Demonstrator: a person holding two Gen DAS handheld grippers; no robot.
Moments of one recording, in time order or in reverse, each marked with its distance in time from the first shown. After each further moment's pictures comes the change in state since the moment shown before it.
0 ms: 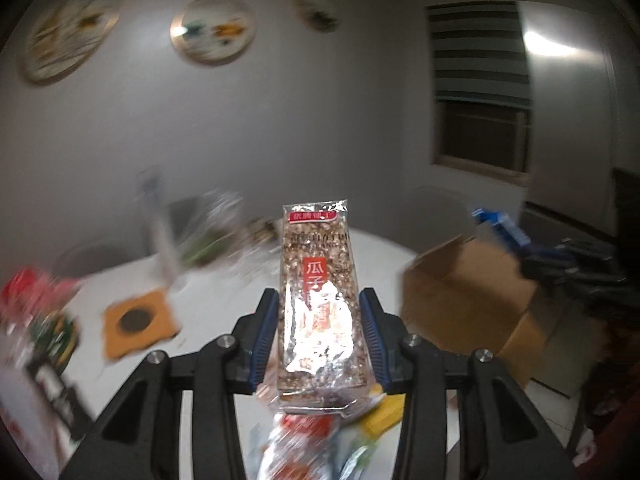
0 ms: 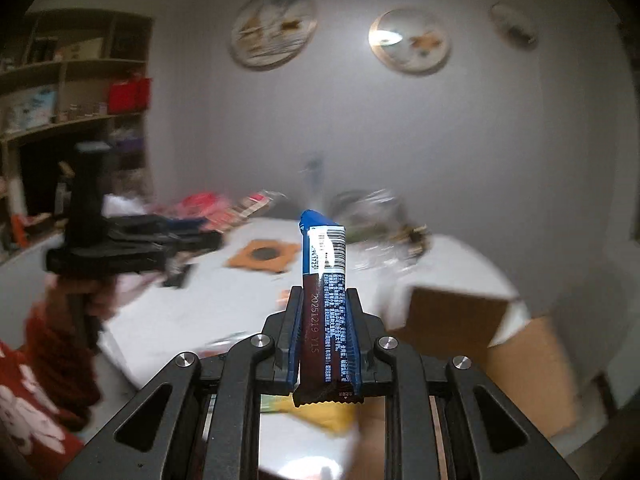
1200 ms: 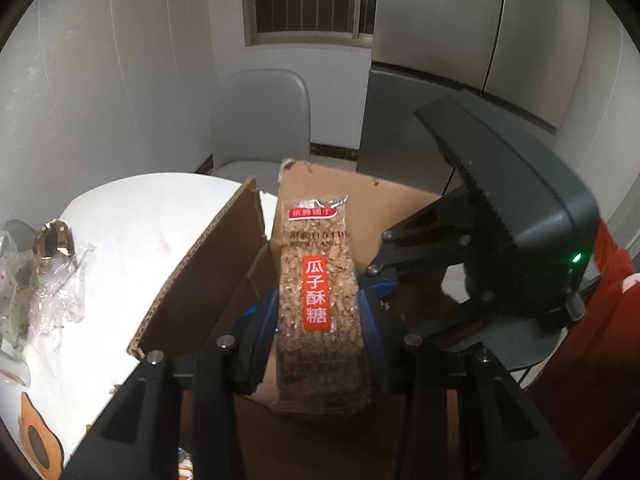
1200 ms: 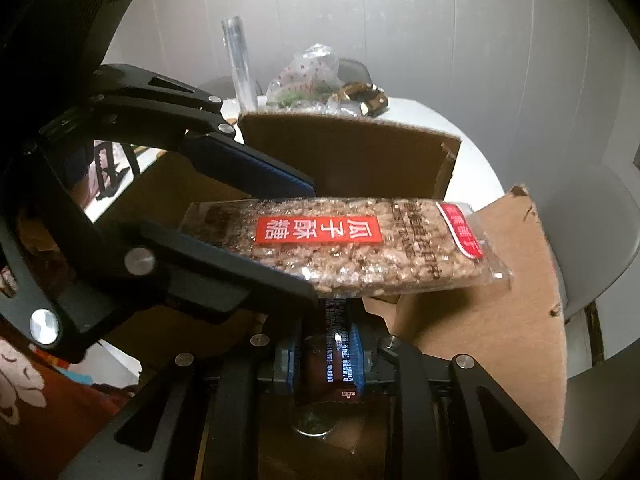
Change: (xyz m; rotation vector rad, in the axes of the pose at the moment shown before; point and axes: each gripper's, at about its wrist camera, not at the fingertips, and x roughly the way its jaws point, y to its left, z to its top) left arm 0.205 -0.170 0.033 0.373 0.468 -0.538; right arm 0.113 -0.114 -0.056 0.090 0.494 0.032
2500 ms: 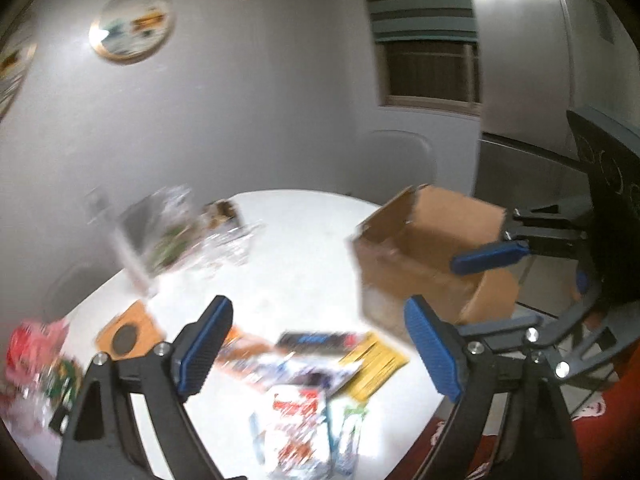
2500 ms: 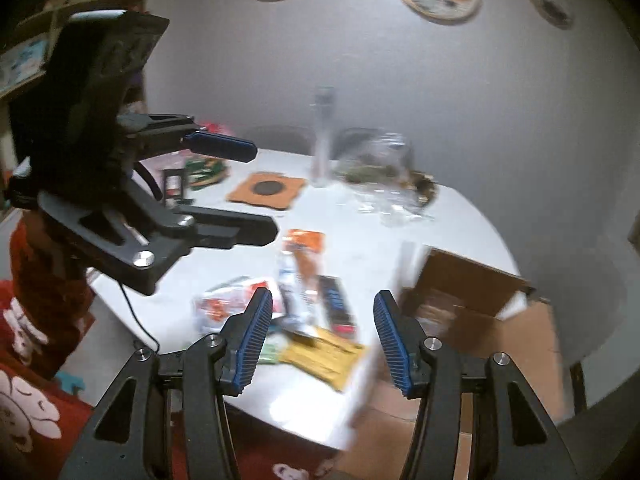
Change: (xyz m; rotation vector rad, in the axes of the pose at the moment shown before) left arm -0.208 0.014 -0.160 -0.223 -0.246 0.462; right arm -0.087 0.179 0.004 -0.193 -0.217 -0.011
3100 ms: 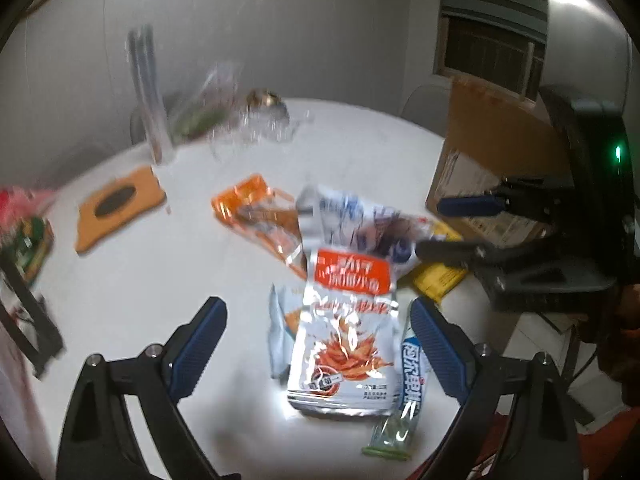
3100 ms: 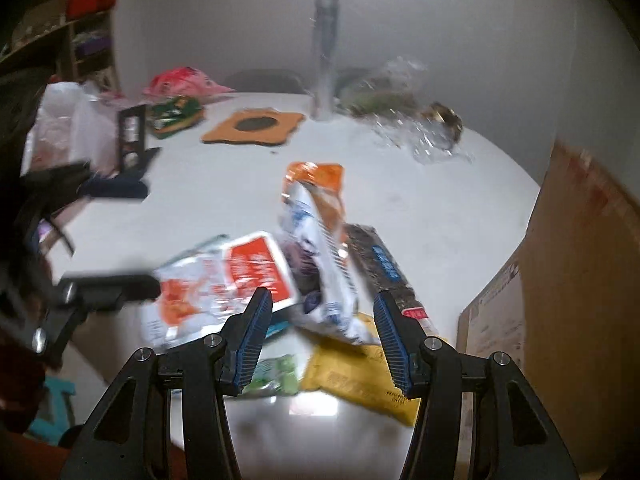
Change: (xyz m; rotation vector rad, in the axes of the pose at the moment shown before) left arm 0.092 0.049 -0.155 -0.230 0.171 0.002; right arm 0.175 0.023 -0.048 0.079 0.143 -0.064
